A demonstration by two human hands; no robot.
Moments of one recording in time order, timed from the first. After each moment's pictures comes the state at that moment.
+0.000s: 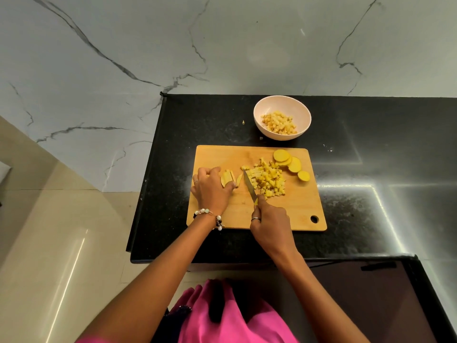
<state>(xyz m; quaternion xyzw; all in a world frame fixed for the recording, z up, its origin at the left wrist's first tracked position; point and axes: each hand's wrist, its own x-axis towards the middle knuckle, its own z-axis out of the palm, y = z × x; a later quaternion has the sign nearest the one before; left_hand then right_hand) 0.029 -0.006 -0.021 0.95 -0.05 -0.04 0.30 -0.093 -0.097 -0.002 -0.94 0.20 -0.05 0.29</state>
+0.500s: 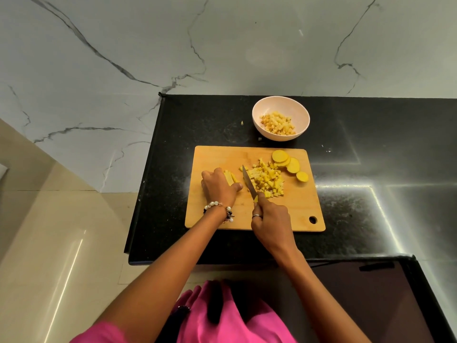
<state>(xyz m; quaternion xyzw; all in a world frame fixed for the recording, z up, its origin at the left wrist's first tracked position) 0.030 -0.028 -0.013 0.93 0.02 -0.11 0.34 -0.088 -0.102 -0.001 -0.93 0.19 -0.09 0.31</state>
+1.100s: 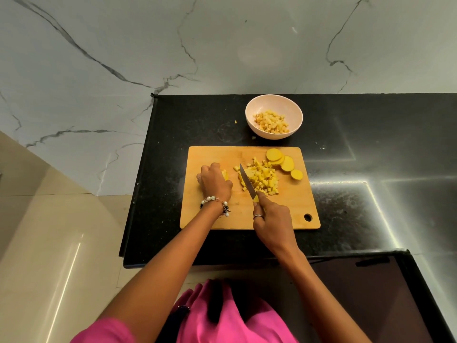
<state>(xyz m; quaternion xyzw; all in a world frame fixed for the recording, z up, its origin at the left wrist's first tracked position) 0.044 -0.039 -0.023 0.95 -0.01 -0.09 0.31 -0.096 -0.113 -0.004 -0.91 0.21 -0.10 0.35</state>
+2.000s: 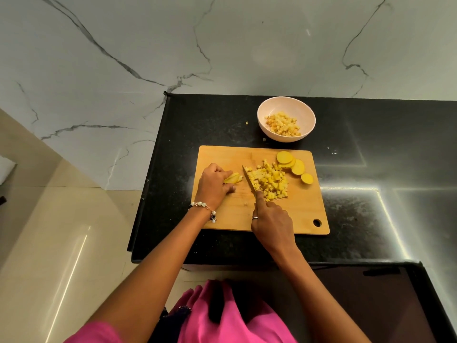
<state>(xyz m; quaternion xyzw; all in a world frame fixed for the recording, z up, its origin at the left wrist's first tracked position) 0.058 0.004 -0.036 0.93 -0.22 -0.05 0.30 -0.081 -0.104 -0.015 -0.98 0.17 0.01 0.14</state>
